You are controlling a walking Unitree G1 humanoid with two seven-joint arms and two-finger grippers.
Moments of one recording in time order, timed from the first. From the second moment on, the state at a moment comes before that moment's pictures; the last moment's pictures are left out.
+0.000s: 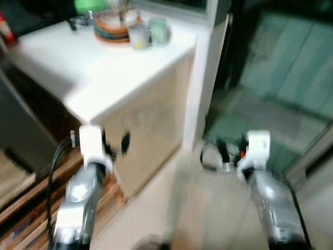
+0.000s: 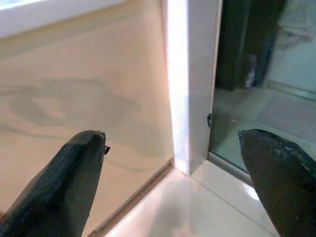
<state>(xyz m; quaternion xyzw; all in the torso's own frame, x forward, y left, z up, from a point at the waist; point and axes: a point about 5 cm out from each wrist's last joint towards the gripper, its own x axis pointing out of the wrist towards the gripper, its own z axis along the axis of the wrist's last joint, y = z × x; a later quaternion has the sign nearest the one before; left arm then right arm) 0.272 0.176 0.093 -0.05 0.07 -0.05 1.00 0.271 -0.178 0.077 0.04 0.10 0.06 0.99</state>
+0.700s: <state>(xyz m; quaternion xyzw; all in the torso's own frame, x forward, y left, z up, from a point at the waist) 0.275 0.187 0.092 -0.02 0.08 0.02 1.00 0.270 -0.175 0.071 0.04 0.10 0.08 0.99</state>
